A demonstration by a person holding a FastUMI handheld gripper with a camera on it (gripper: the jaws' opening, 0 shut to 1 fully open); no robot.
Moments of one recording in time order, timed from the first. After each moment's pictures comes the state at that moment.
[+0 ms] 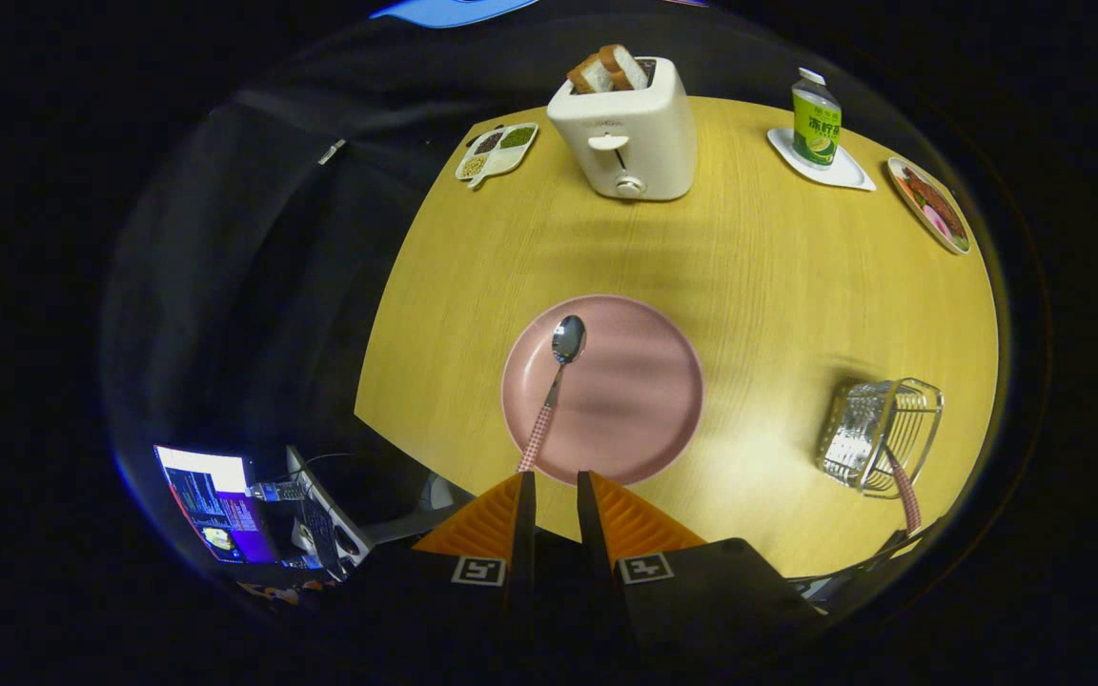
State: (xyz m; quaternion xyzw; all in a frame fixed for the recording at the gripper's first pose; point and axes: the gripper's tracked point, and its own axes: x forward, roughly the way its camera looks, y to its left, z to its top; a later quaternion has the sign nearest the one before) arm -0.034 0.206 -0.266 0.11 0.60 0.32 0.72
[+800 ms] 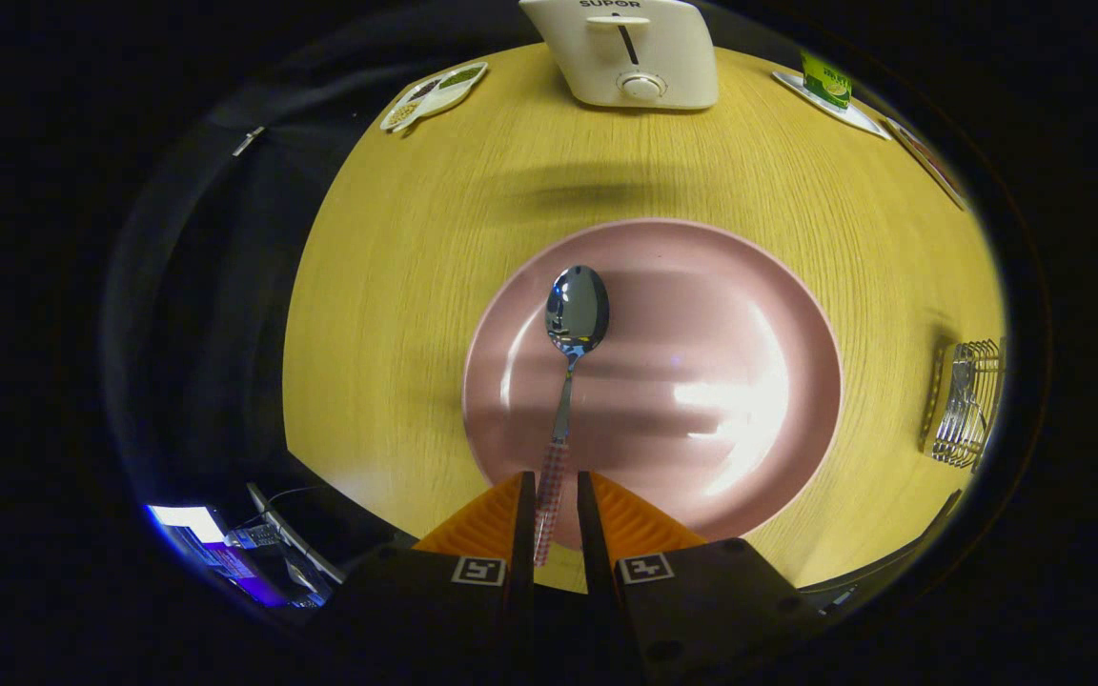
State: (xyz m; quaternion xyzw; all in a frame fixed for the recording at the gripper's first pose) arm -0.033 0.281 -0.384 0.09 0.65 0.23 0.72
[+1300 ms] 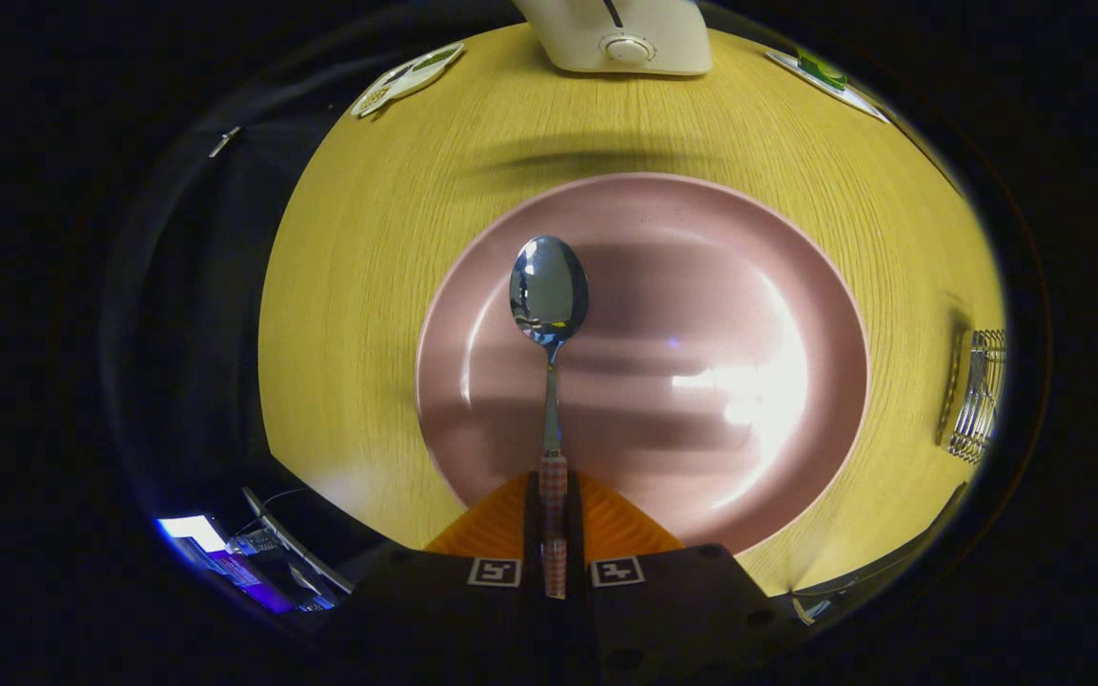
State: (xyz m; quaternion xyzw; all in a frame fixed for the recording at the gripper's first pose) arm -0.039 0.280 -0.394 0.10 0.67 0.23 0.70
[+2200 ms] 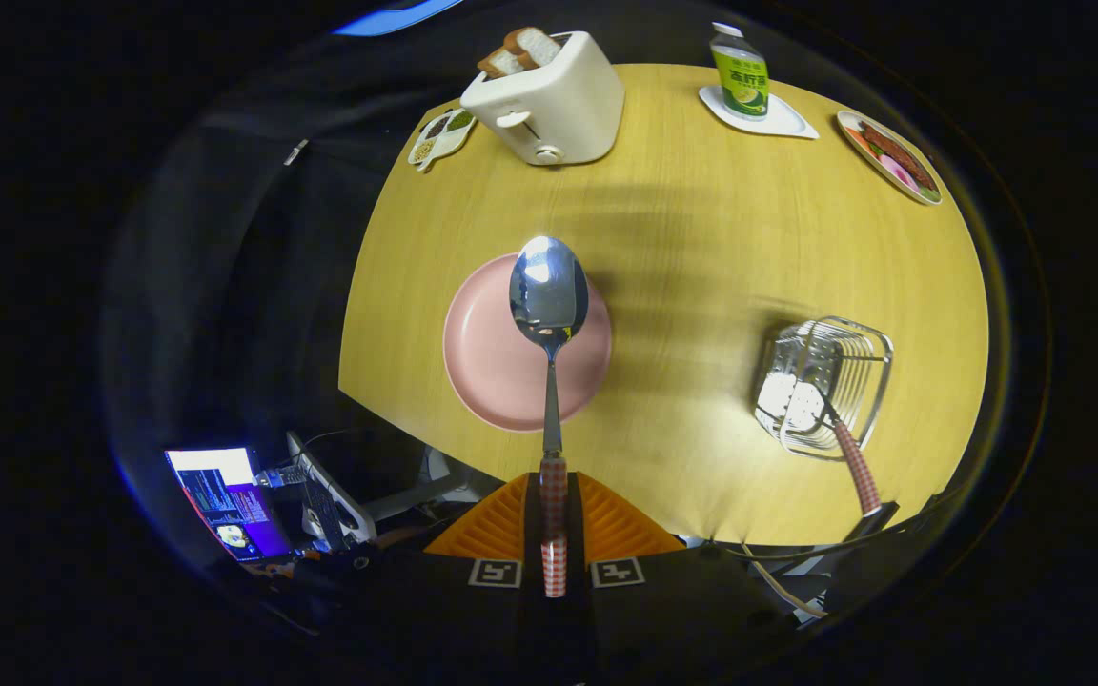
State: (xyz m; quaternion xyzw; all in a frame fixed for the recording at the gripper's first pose) arm -0.034 0.071 -0.262 0.10 0.66 0.30 0.68
